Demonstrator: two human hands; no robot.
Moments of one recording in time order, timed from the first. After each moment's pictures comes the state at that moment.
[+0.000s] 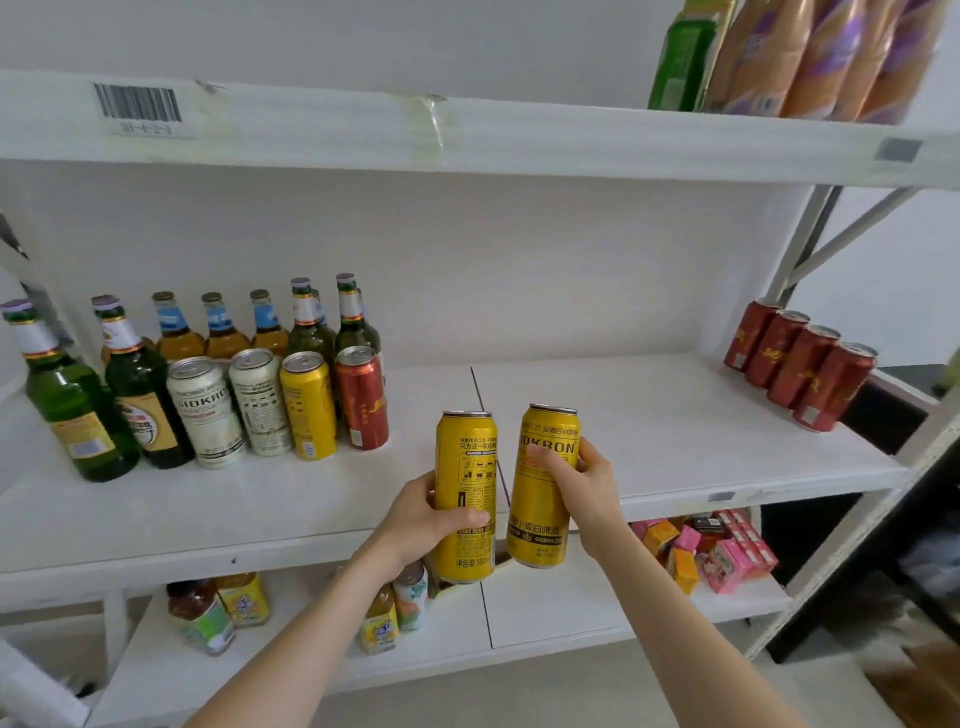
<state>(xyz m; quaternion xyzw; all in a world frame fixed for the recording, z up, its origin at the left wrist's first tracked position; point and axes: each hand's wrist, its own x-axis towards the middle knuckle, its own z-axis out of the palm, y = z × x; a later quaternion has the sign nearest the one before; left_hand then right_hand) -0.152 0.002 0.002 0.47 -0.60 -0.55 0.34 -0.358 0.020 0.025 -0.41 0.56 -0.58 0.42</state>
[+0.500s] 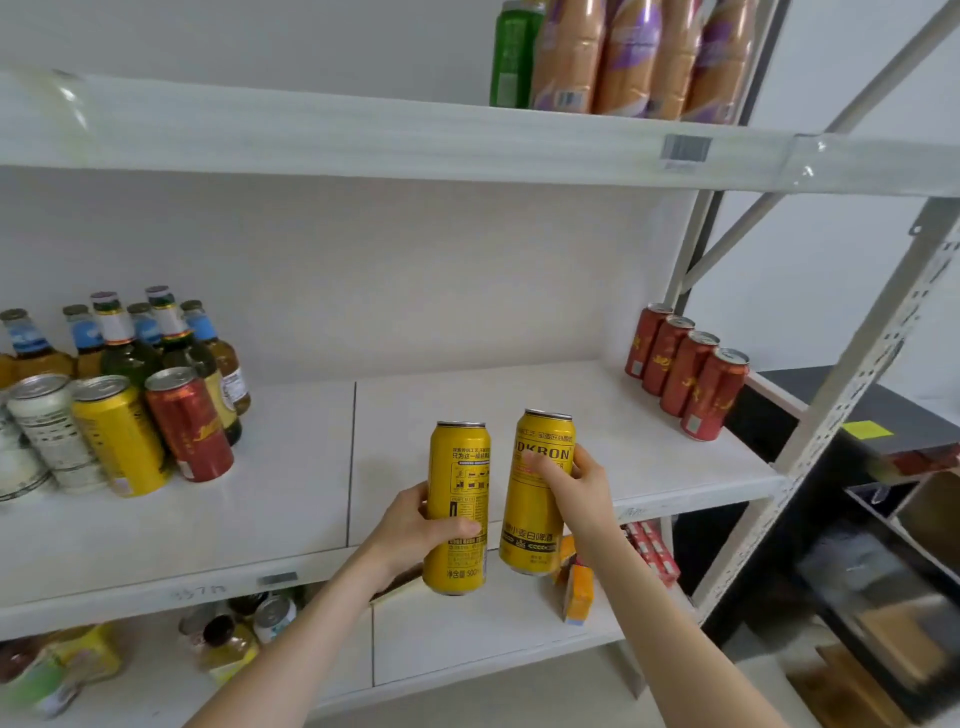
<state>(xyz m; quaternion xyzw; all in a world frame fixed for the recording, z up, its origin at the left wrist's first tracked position) -0.356 -0.022 -0.008 0.44 -0.61 -0.58 0.31 -0.565 0.013 0.024 -0.40 0.56 -0.60 0.41</state>
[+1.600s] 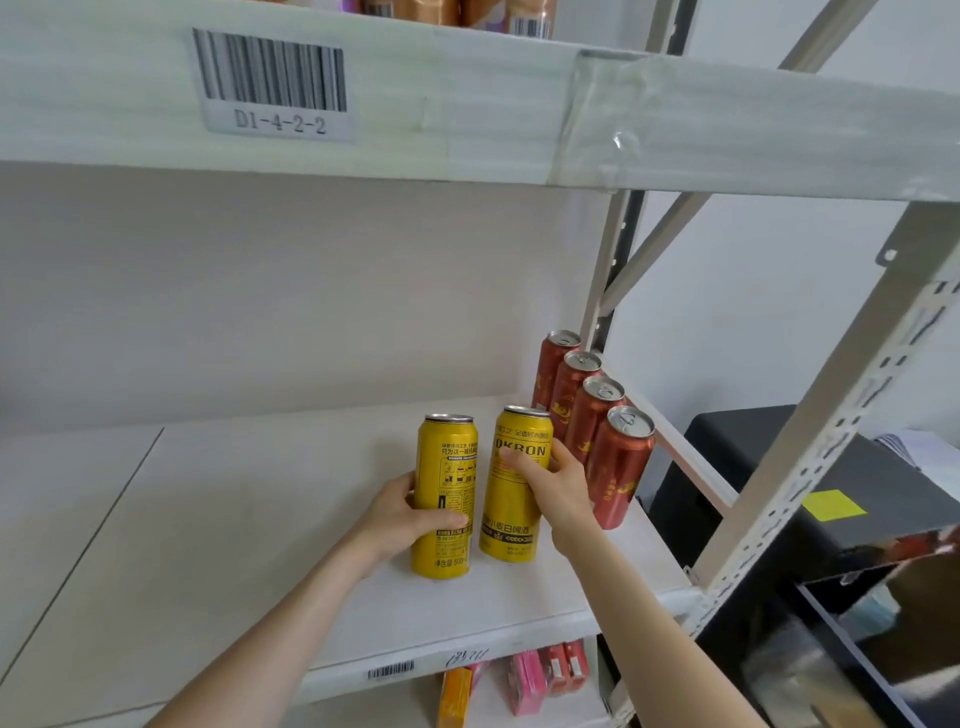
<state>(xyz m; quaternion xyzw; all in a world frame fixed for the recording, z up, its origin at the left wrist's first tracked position) -0.630 -0.182 -0.021 0.48 -0.59 -0.57 0.31 -0.837 -0.153 0.003 -0.39 0.57 -0.58 0.44</state>
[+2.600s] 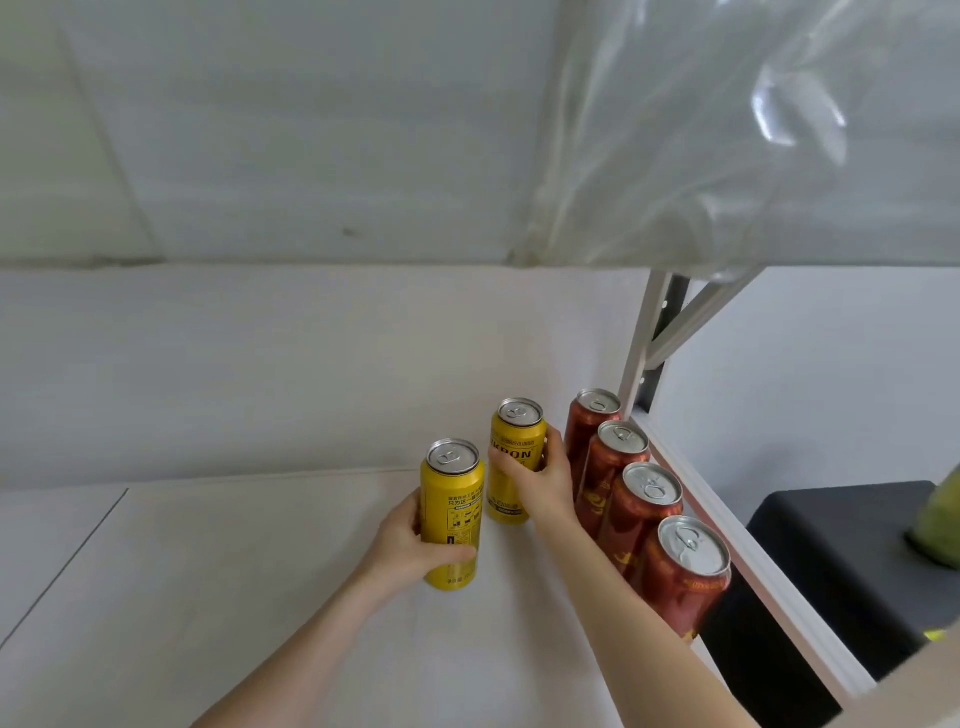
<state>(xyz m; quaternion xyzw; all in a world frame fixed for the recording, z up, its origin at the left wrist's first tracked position) -0.666 -0.300 -0.052 0.51 -0.59 -0.50 0.38 -0.855 -0.330 -0.018 -0.45 0.55 -0.60 0.37</state>
